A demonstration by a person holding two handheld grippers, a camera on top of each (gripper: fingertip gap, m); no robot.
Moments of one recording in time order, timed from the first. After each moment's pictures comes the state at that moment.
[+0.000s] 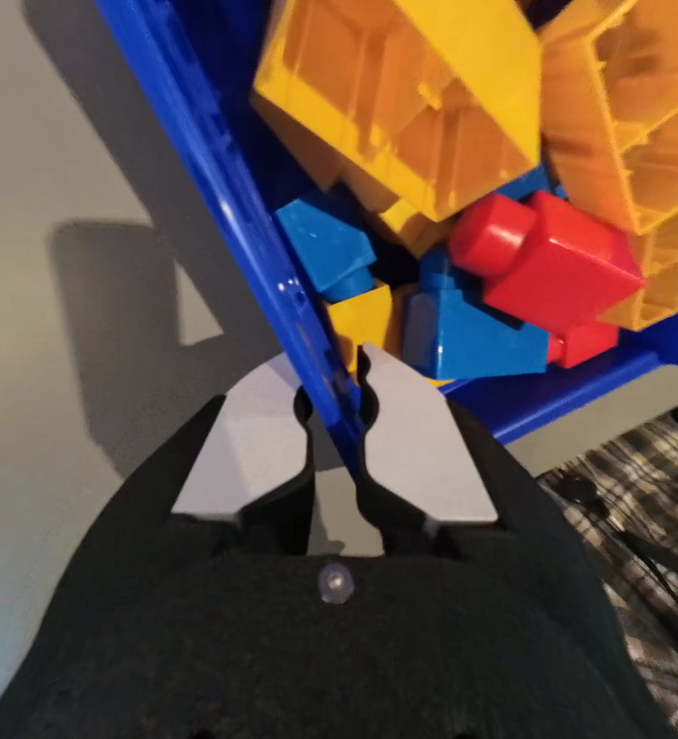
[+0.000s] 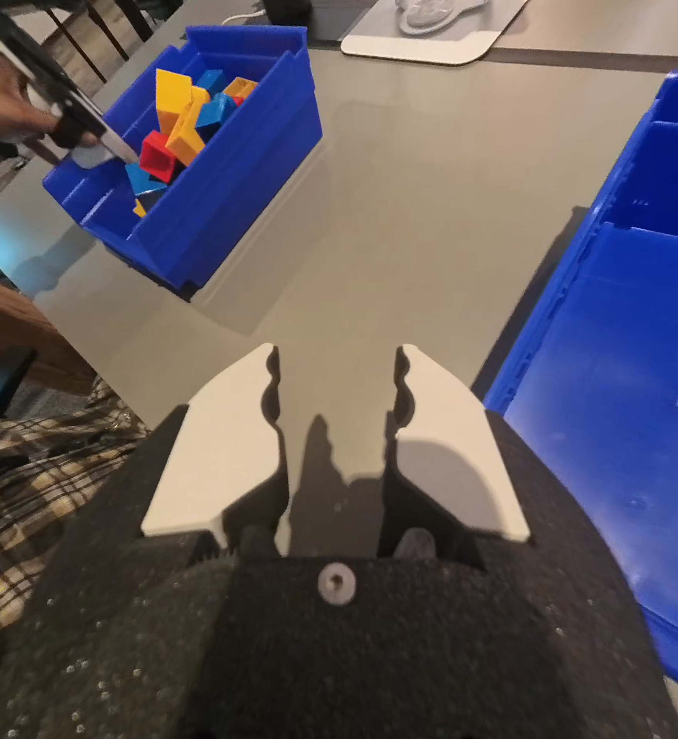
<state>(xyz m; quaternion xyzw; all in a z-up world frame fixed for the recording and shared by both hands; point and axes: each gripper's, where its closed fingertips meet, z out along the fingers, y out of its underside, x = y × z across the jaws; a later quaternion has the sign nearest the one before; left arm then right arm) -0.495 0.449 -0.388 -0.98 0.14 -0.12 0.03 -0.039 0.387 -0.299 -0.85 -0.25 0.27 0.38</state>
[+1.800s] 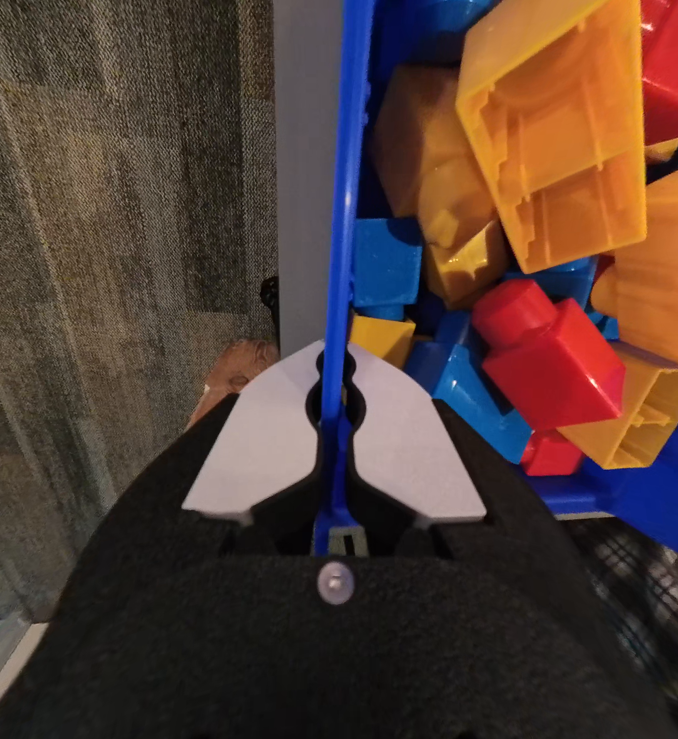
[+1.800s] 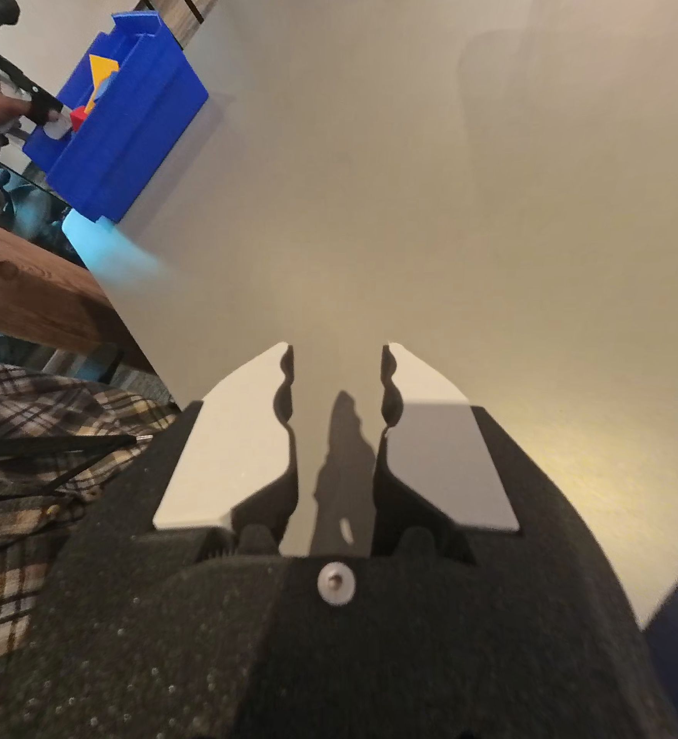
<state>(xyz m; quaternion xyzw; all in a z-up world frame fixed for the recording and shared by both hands) -0.916 0.363 -0.384 -0.99 -0.07 -0.05 0.07 -0.158 0.389 -0.326 -0.84 -0.26 0.35 0.31</state>
